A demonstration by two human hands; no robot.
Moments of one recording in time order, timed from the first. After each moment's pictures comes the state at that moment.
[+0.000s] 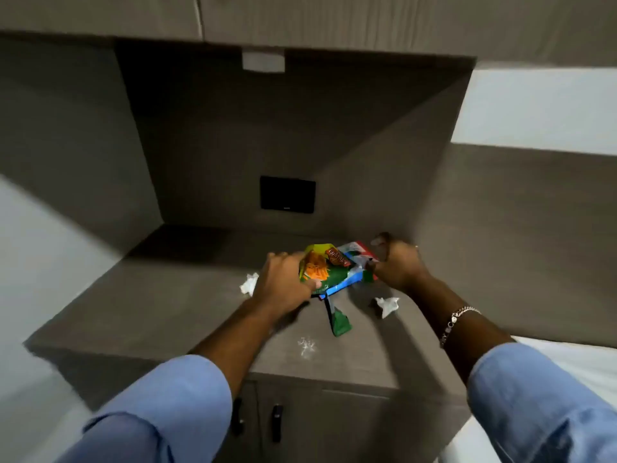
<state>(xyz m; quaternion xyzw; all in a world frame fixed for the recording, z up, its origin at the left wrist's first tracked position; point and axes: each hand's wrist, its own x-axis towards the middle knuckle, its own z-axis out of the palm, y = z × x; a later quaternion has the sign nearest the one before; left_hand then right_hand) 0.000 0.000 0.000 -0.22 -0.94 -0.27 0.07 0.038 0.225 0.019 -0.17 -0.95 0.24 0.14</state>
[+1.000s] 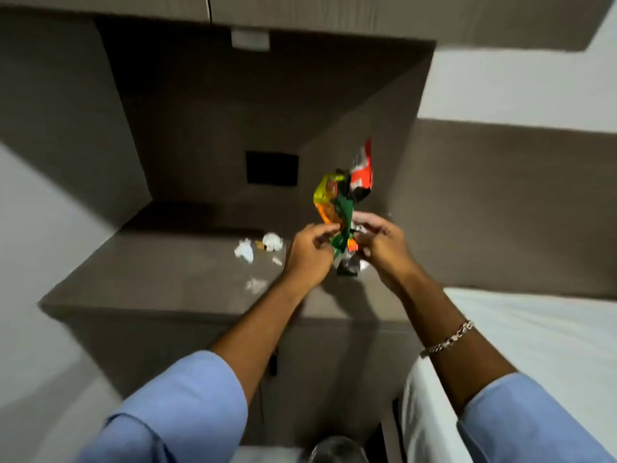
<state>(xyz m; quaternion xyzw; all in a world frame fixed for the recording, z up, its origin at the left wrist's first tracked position) 0.102 0.023 0.015 -0.21 -0.76 -0.61 0.02 0.159 0.139 0.046 -0.11 -0.66 0.71 0.21</state>
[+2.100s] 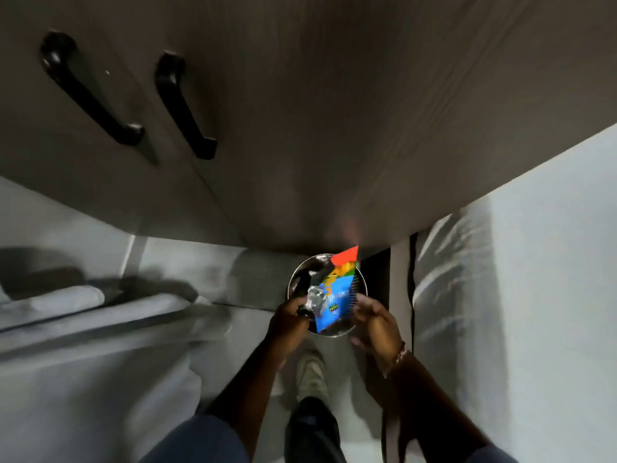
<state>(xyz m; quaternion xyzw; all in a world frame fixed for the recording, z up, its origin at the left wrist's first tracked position) 0.282 0.002 -0.514 0.20 -0.72 -0.52 -0.41 0.348 0.154 -0.514 -0.51 -0.53 0.67 -0.12</state>
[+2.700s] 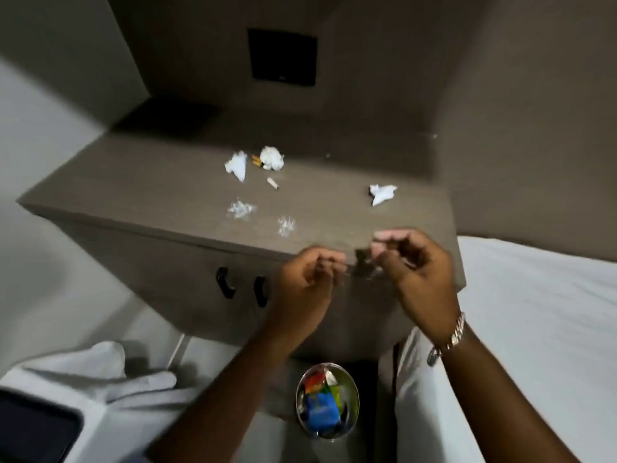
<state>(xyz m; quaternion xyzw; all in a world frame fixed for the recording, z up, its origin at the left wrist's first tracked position) 0.203 0.032 -0.083 -0.07 -0.74 -0.66 -0.05 0.231 0.193 -0.070 -0.08 -0.78 0.58 0.20</state>
